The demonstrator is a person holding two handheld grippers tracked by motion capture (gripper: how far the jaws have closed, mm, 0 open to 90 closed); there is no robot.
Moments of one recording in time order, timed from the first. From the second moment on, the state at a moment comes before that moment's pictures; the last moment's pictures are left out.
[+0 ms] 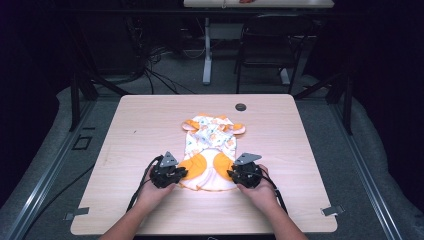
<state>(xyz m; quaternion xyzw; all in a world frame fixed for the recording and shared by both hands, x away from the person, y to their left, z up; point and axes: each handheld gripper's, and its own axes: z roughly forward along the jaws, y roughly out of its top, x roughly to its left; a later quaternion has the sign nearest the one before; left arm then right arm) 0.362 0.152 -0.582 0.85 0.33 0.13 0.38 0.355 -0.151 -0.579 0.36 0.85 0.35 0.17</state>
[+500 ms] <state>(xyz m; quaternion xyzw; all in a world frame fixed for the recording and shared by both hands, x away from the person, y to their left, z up) 0.346 0.152 -0.578 0.87 0.32 0.12 0.37 0.344 -0.152 -0.578 0.35 0.85 0.36 0.15</state>
